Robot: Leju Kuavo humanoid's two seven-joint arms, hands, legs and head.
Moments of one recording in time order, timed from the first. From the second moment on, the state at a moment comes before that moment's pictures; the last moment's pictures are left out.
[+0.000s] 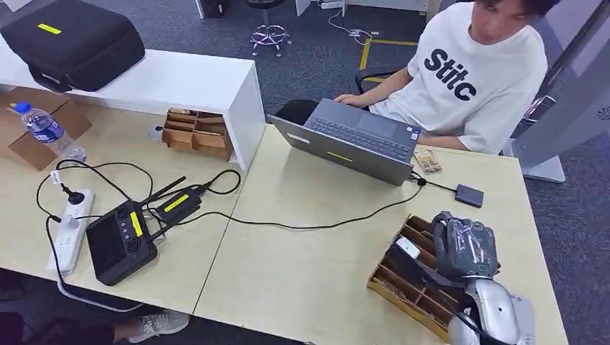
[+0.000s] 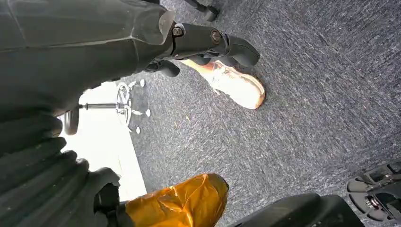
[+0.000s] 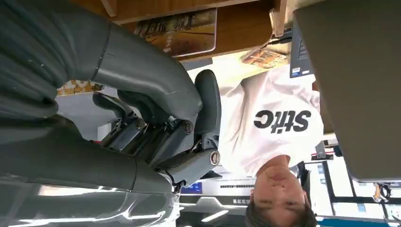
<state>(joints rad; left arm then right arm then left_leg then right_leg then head) -0.04 -0.24 0.76 -0.24 -1.53 -0.06 0.22 -0.12 0.09 0.10 -1.45 1.40 -0.08 -0.08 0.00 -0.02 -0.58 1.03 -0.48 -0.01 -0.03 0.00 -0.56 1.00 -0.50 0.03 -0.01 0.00</state>
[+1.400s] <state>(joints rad) -0.04 -0.24 0.75 -0.24 -1.53 -0.06 0.22 -0.14 0.12 0.05 -1.54 1.35 -0.13 -0.10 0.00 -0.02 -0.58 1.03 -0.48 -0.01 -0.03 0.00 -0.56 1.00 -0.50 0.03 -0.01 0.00</state>
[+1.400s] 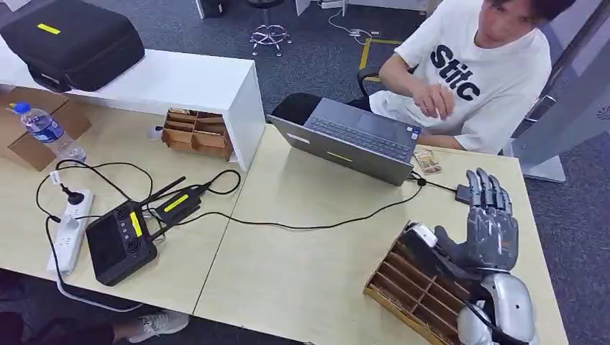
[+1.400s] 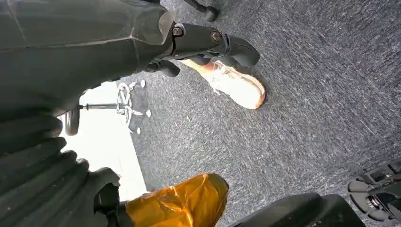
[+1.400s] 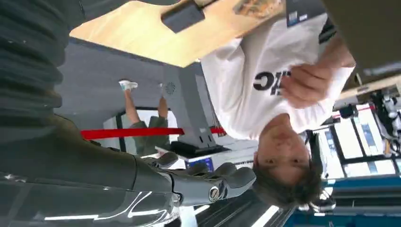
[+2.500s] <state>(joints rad) -0.04 -0.24 0.75 -0.24 -1.53 -0.06 0.23 -0.11 0.15 0.00 -1.80 1.15 -0.12 -0.16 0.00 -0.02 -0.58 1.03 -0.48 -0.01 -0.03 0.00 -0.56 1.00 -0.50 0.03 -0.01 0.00</state>
